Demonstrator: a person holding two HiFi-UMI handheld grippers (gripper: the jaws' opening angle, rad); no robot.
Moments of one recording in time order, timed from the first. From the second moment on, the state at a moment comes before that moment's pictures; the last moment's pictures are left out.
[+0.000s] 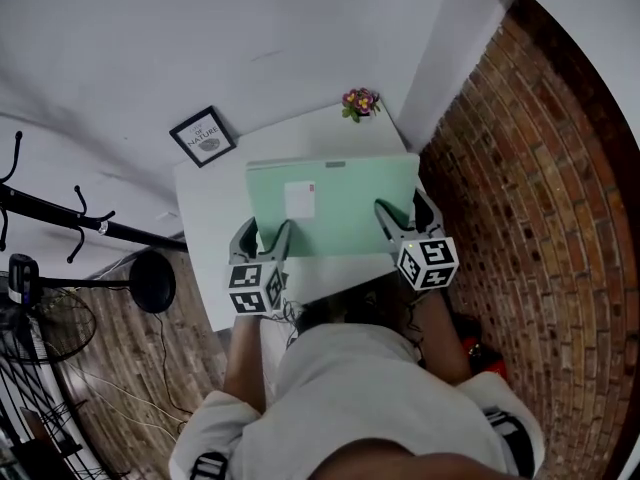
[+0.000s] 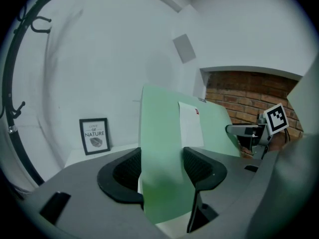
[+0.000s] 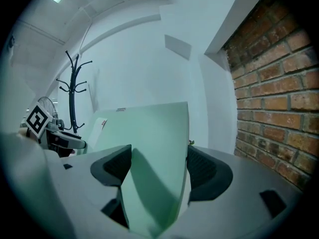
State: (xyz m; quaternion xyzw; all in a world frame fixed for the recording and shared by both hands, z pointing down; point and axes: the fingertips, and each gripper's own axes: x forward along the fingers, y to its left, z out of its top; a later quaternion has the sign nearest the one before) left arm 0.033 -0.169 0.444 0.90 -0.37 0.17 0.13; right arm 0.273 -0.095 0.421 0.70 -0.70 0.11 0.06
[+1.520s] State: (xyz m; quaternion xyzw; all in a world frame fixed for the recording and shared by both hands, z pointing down) left arm 0.097 -0.169 0.331 0.94 -0.33 0.04 0.03; right arm 0.325 -0.067 0.290 0.73 -0.68 -0.05 0.01
